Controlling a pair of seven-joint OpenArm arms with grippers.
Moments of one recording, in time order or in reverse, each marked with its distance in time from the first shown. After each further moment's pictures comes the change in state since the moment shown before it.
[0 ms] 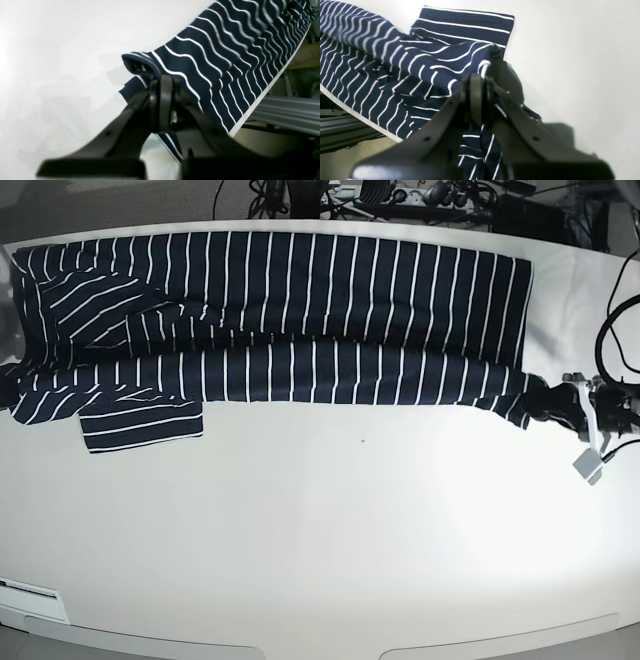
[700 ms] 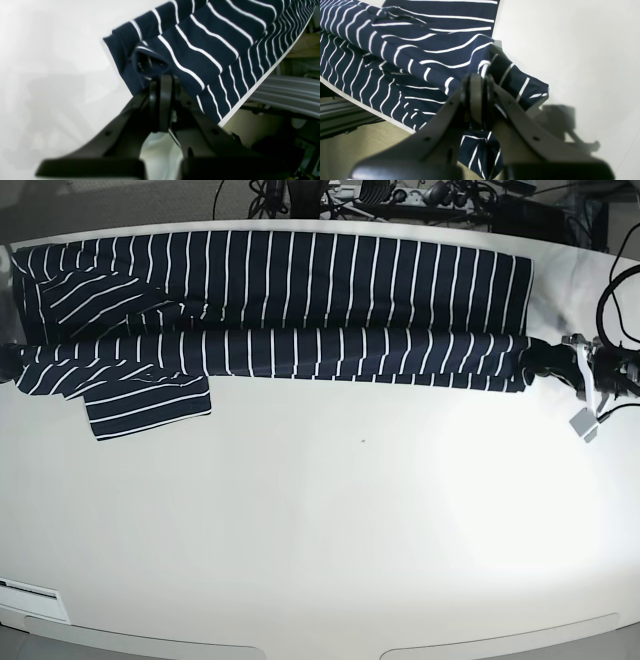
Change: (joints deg) left arm 9.2 -2.2 0.0 0.1 -0.1 0.0 -0.5; right arm -5.6 0.1 0.0 0.0 -2.1 0.0 -0.2
